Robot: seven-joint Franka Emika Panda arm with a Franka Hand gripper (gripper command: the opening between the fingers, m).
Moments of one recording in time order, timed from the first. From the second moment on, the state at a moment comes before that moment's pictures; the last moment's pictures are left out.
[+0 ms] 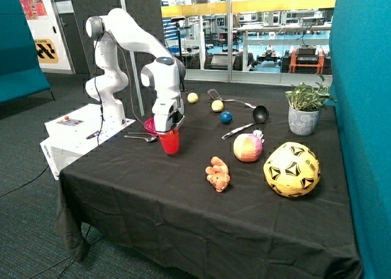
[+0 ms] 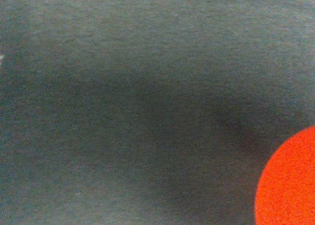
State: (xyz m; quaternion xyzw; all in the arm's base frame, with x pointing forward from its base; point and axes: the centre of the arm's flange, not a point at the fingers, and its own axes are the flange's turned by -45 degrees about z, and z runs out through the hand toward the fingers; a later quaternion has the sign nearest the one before) arm 0.549 -0.225 0.356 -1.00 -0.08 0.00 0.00
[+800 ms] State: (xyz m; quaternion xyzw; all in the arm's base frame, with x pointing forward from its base) arm 0.518 -0.149 0.369 -0.99 -0.15 0.00 0.00
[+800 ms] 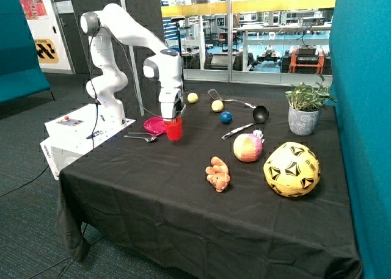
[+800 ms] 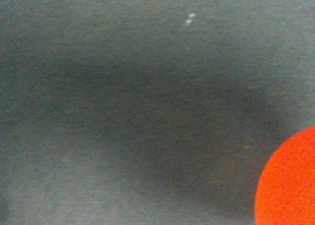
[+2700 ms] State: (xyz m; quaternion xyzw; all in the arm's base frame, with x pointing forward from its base) arm 0.483 -0.015 0.358 -0.97 -0.24 0.00 0.00
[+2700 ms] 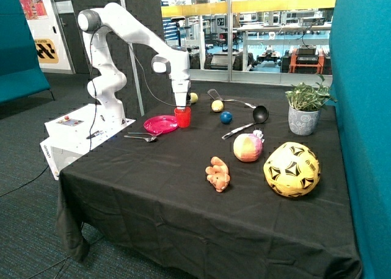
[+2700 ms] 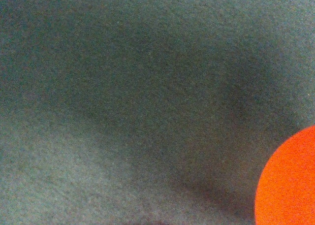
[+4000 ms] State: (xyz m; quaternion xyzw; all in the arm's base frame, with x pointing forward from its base) arm 0.502 -0.014 0.342 -0.97 -0.25 0.00 0.00
